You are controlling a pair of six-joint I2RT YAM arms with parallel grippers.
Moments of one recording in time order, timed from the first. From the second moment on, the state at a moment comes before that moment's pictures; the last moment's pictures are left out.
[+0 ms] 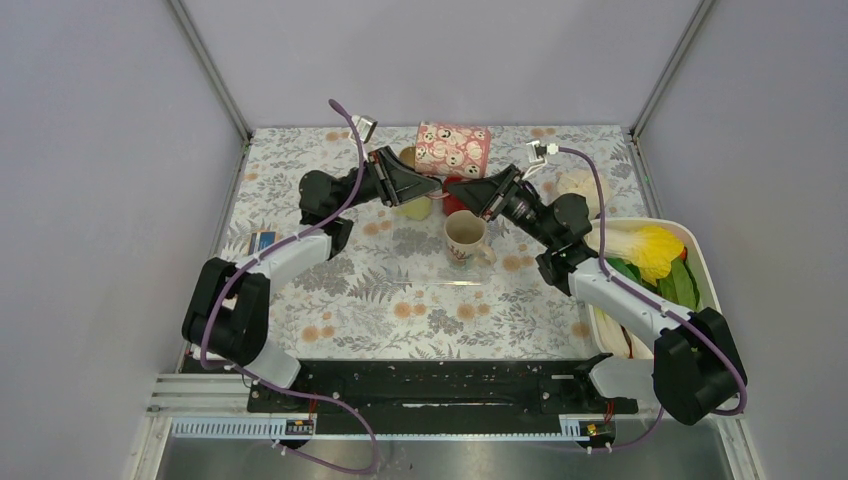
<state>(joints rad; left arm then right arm) -0.39 1.54 0.94 1.14 0.91 -1.23 0.51 1.26 0.76 0.87 -0.46 0.98</state>
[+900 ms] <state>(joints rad) -0.25 1.43 0.91 0.95 0.89 -1.10 0.53 1.21 0.81 0.60 -0.72 0.64</state>
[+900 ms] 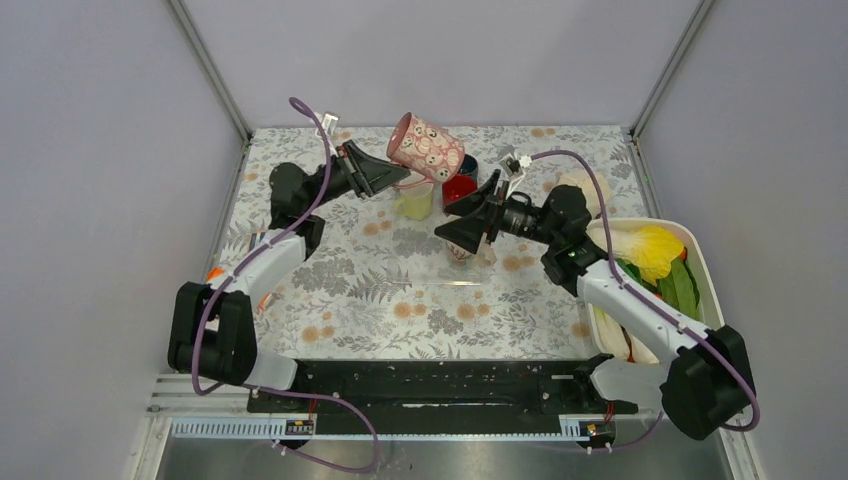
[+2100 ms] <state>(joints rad) -0.24 1.30 0.69 0.13 0.71 0.13 0.30 0.66 0.75 -0.21 -0.53 -0.19</state>
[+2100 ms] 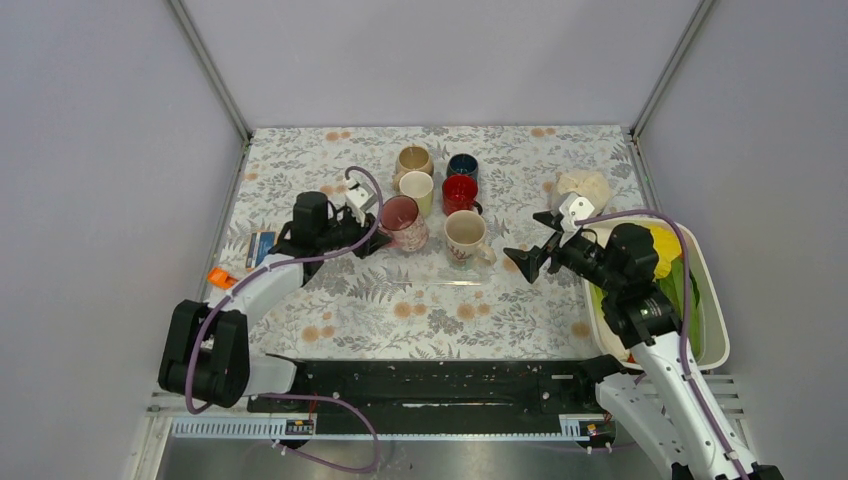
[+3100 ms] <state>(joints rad) -0.38 1.44 0.77 0.10 0.48 0.27 0.27 0.63 0.72 -0.21 -0.54 -0.20</state>
